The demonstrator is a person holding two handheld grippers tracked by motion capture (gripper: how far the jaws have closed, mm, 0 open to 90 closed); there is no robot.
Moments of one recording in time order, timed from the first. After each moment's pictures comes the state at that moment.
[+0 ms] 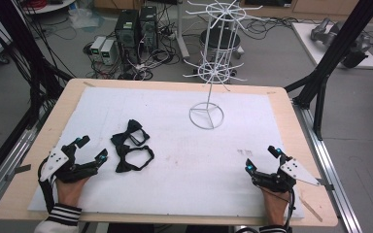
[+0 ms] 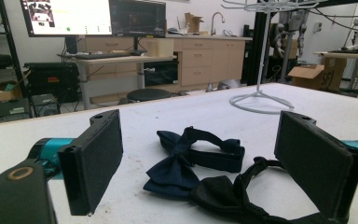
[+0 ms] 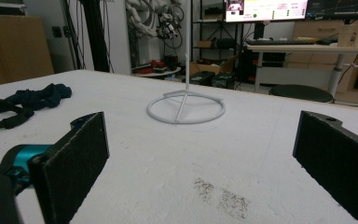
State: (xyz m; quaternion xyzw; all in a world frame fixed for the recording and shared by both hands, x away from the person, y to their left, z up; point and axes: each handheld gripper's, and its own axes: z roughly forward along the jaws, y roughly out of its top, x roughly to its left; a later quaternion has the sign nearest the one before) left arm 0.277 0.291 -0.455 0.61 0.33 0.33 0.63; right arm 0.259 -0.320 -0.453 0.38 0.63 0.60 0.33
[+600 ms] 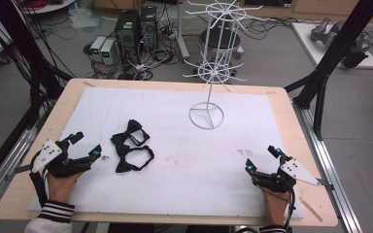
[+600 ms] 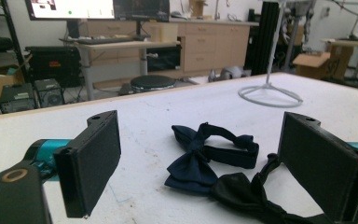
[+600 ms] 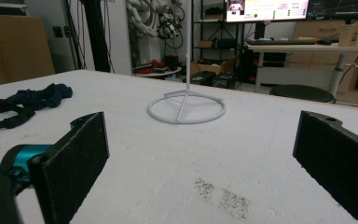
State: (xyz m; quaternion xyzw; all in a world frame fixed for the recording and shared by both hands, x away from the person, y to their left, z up) left arm 0.286 0.308 -0.437 0.64 0.35 0.32 0.61; right arm 0.260 -0.321 -0.453 0.37 0.63 0.60 0.33
